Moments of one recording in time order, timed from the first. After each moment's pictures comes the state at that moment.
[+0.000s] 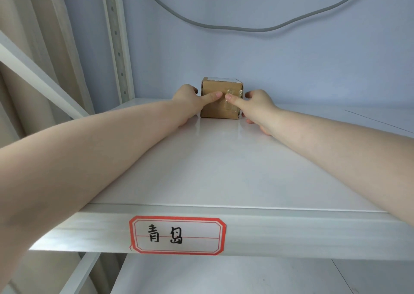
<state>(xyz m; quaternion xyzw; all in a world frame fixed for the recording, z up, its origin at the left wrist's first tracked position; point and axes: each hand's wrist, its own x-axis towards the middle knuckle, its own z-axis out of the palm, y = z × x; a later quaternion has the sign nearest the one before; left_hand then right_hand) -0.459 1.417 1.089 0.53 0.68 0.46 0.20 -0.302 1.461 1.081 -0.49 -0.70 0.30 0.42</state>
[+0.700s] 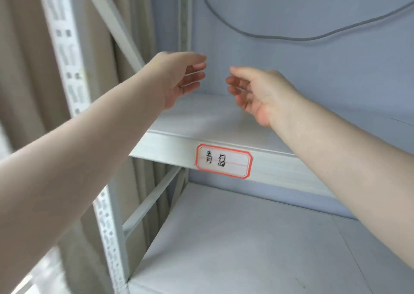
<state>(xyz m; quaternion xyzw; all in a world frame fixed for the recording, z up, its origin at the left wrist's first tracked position) -0.460 1.204 1.124 0.39 0.53 0.71 0.27 -0.322 1.276 1.114 -0.25 -0.60 0.61 0.45</state>
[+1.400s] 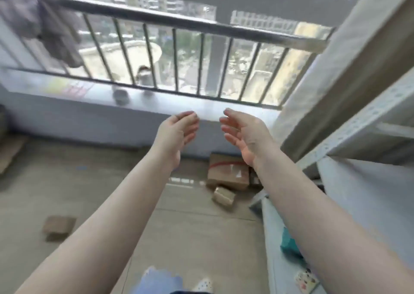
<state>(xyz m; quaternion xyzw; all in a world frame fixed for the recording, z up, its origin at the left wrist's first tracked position) -0.269 0.766 0.775 -0.27 0.51 0.81 -0.08 -0.328 0.907 0.805 -0.07 -0.66 0.71 -0.23</state>
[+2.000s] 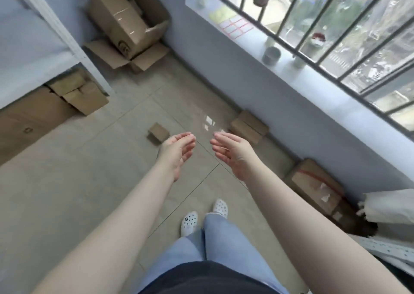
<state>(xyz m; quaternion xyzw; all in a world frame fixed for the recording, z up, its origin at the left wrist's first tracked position) 0.018 0.542 0.633 -0.57 0.26 0.74 -0.23 -0.121 0.616 0.640 0.05 -0.64 0.50 -0.58</state>
